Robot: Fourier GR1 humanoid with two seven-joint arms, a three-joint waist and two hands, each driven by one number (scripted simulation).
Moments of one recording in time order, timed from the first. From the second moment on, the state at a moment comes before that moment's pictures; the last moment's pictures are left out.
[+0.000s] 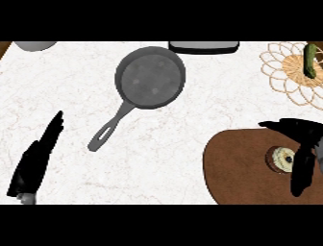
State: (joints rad) left arm 0.06 0.29 -0.08 -1.59 -0.10 0.09 0.14; right arm -0.33 -0.61 0.27 -1.51 0.16 0.87 0.78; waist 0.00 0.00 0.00
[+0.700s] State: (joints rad) left arm 0.09 0.24 -0.04 -1.59 -0.15 0.05 0.11; right arm -0.29 -0.50 0.21 -1.43 0.39 0.88 0.67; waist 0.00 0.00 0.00
